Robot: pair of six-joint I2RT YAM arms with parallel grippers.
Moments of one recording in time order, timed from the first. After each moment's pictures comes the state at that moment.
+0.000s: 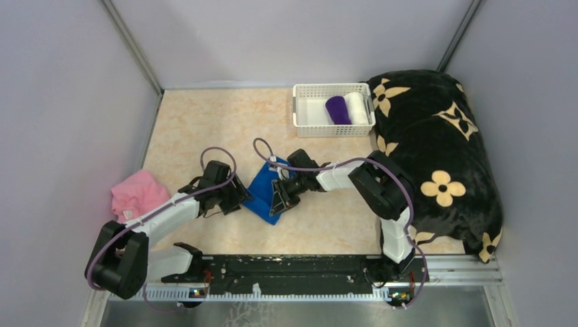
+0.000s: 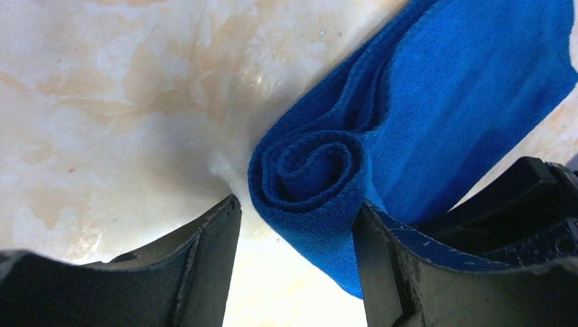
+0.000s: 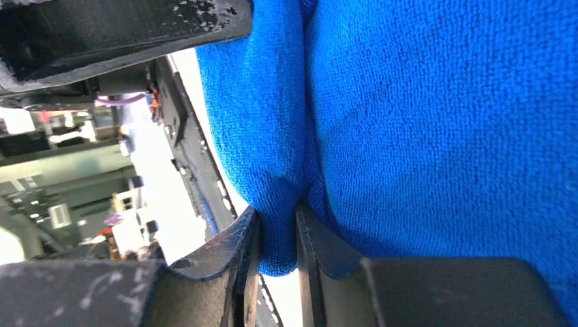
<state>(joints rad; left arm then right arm) -0.43 1.18 0.49 -0.31 0.03 -0.93 0.77 1.97 1.00 0.05 -0.86 0.50</state>
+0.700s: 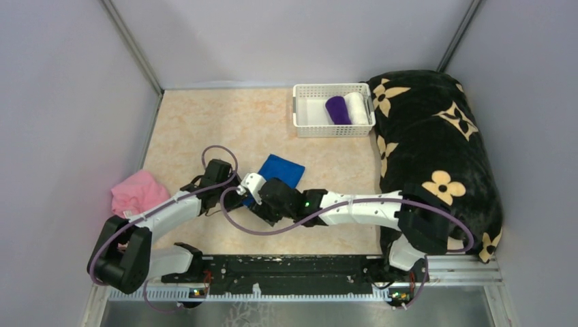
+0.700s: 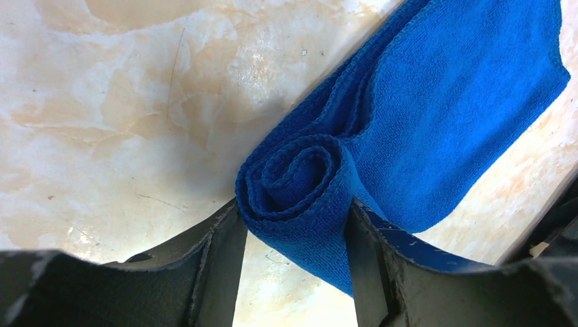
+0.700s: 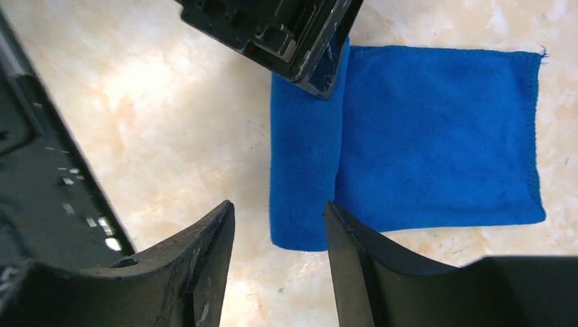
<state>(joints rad) -0.43 1.23 0.50 -0.23 0.04 -0.93 1.22 1.56 1.02 -0.14 0.15 0.02</state>
